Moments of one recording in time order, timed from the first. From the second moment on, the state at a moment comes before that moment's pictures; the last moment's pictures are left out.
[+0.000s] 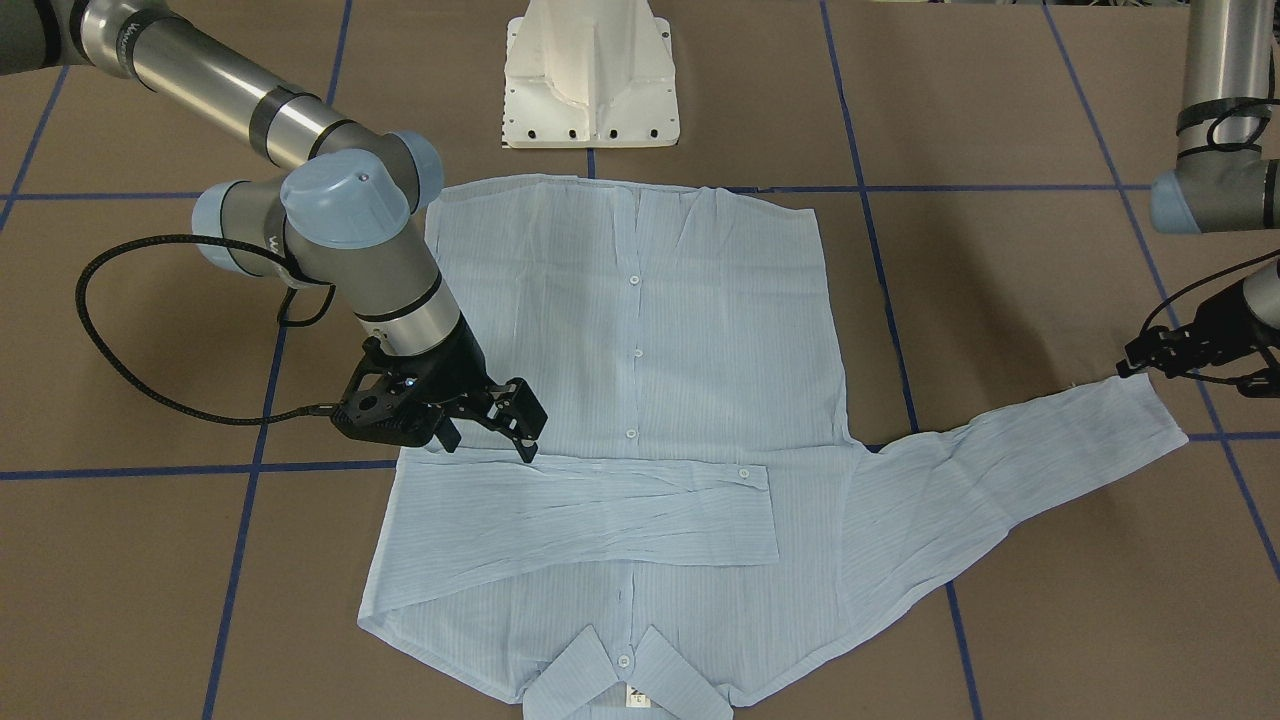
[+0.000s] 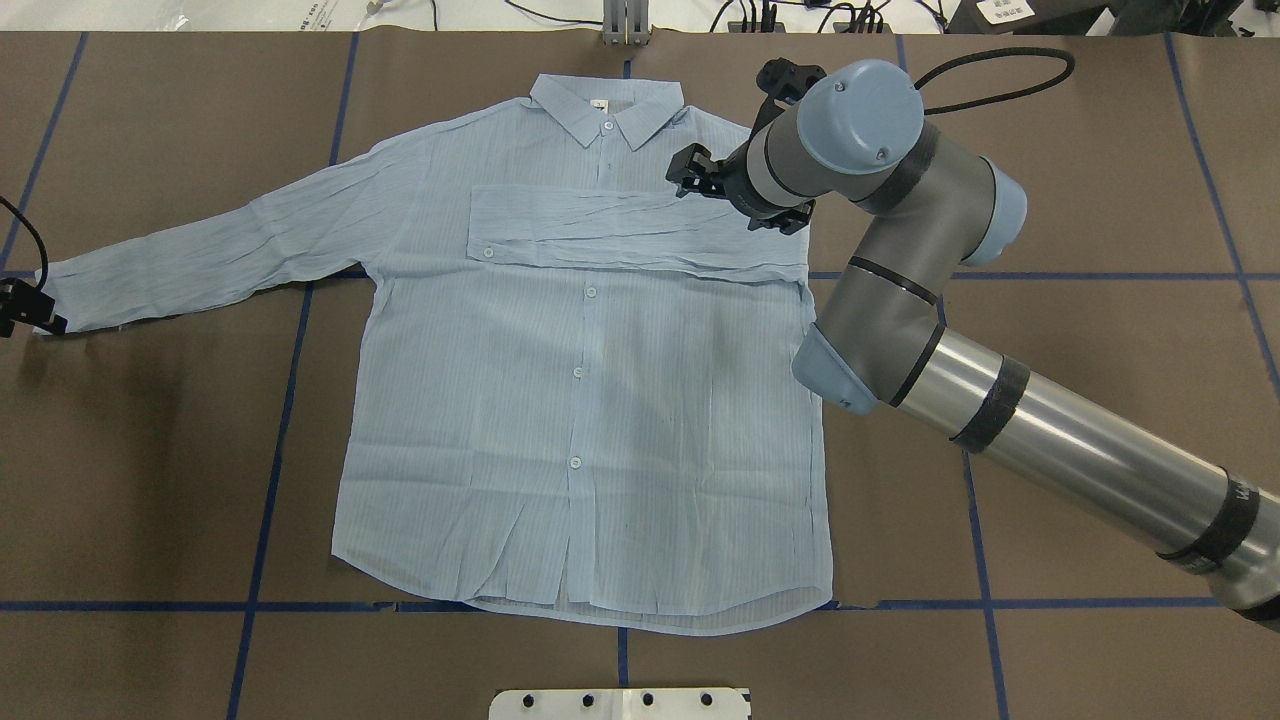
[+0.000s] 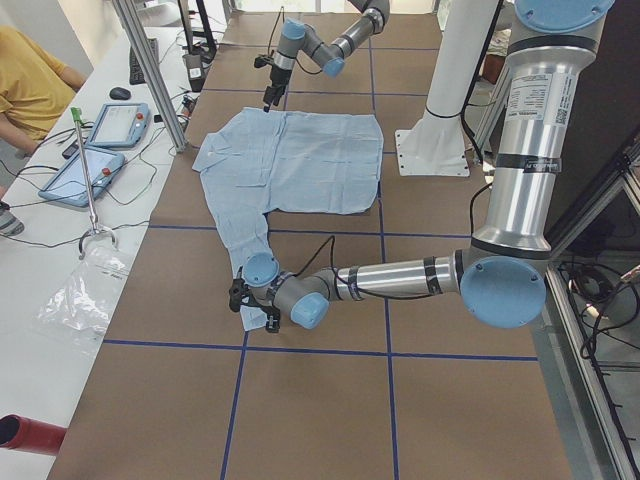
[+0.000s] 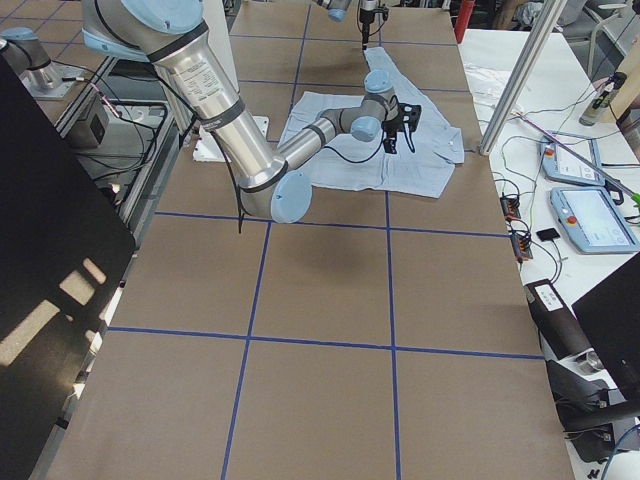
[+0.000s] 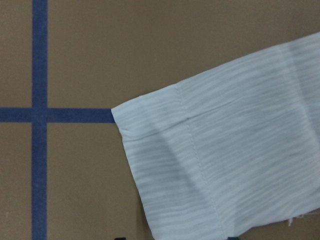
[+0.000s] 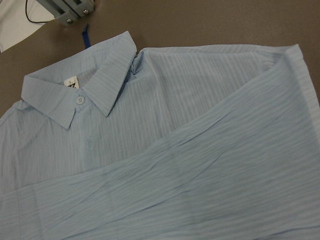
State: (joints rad) left arm -1.18 -1.67 -1.24 -2.26 -2.36 -0.59; right arm 0.73 -0.87 1.41 -1.08 1.83 1.49
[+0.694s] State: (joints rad) left arm -1.18 -1.69 -1.22 -2.28 -2.31 -0.59; right arm 0.72 -0.87 1.42 -1.08 1.83 1.49
